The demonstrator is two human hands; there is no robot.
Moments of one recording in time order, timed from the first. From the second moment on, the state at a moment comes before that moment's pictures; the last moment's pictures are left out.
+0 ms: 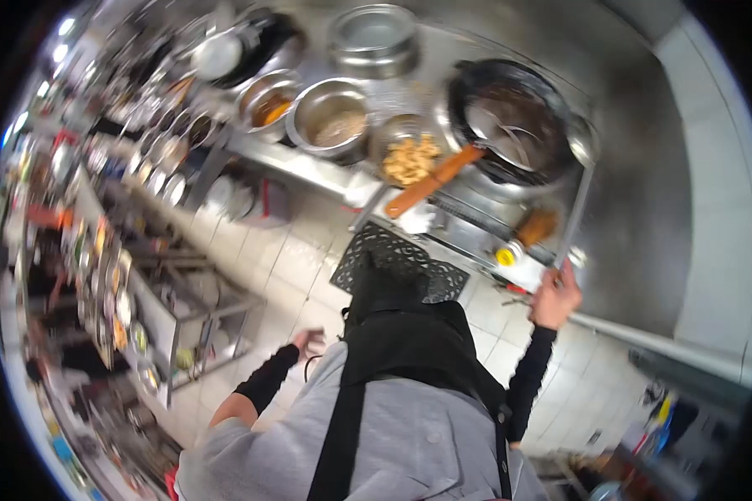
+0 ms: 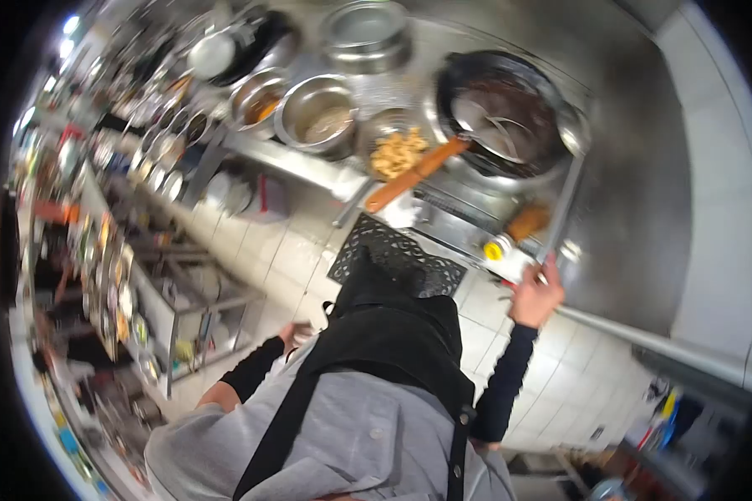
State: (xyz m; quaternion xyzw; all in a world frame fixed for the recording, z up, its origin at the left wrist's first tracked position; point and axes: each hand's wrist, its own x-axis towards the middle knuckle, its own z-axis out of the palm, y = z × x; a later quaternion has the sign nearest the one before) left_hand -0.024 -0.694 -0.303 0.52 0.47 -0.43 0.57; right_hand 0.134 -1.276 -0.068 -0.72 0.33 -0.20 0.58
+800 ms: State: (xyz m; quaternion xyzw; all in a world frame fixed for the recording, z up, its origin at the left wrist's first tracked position) left_hand -0.211 -0.841 -0.250 0.34 0.45 -0.29 0.78; right_hand 0.157 -1.265 -0.058 -0.72 0.31 -0.17 0.60
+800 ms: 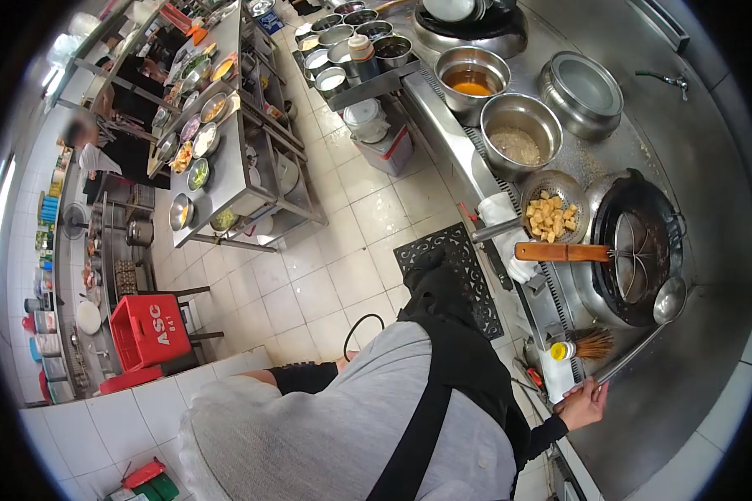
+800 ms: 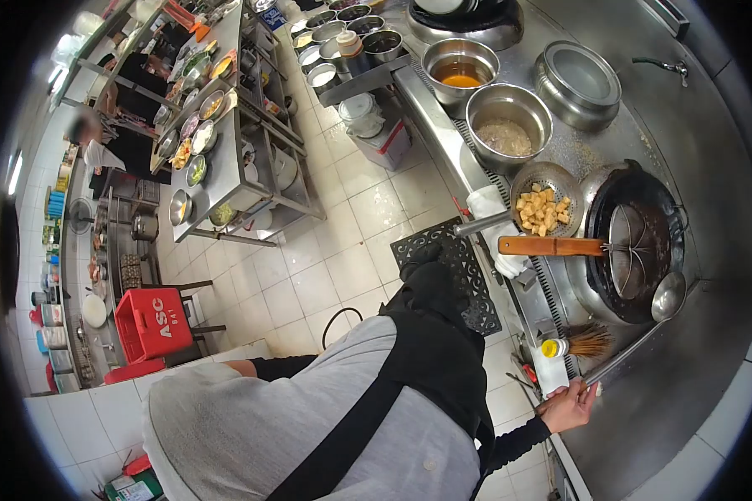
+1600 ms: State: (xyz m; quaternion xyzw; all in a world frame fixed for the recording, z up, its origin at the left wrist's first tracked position) left_hand -0.138 -0.842 -0.117 0.02 0.35 -0.35 0.87; right_hand 0.190 -1.281 -0.018 -0.74 0.30 -0.04 0.60
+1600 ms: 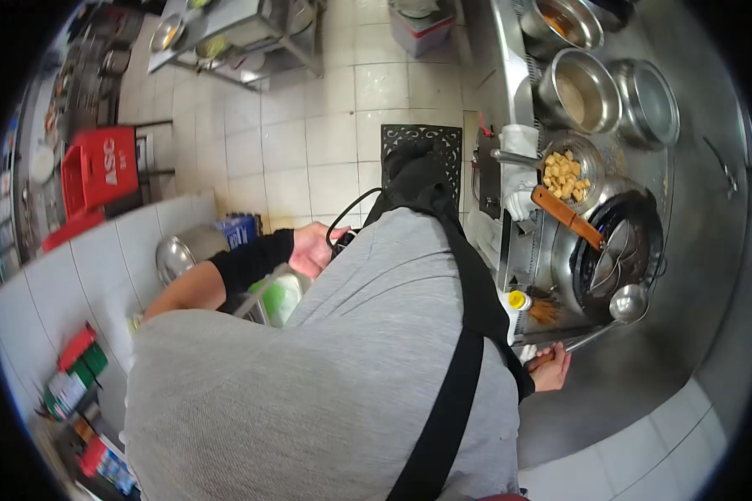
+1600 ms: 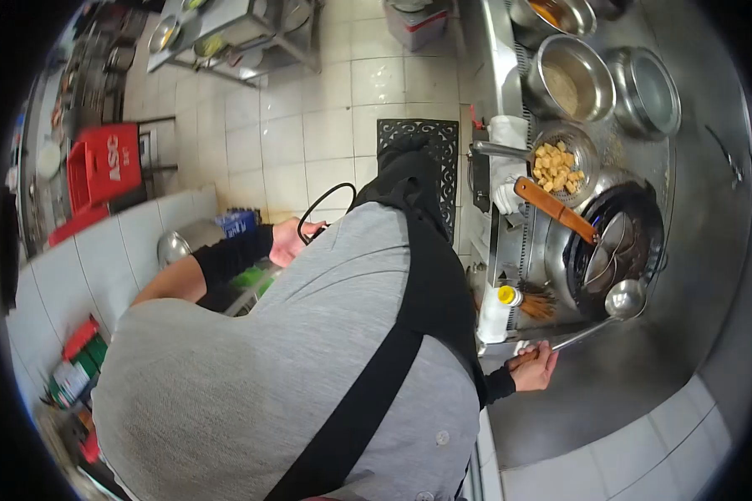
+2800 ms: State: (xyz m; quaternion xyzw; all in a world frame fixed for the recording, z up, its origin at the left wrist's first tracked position) left_hand -0.133 -0.831 -0.094 -0.01 0.33 -0.38 0.86; right_hand 0.207 -1.296 -0.017 -0.72 0.28 -0.07 0.63
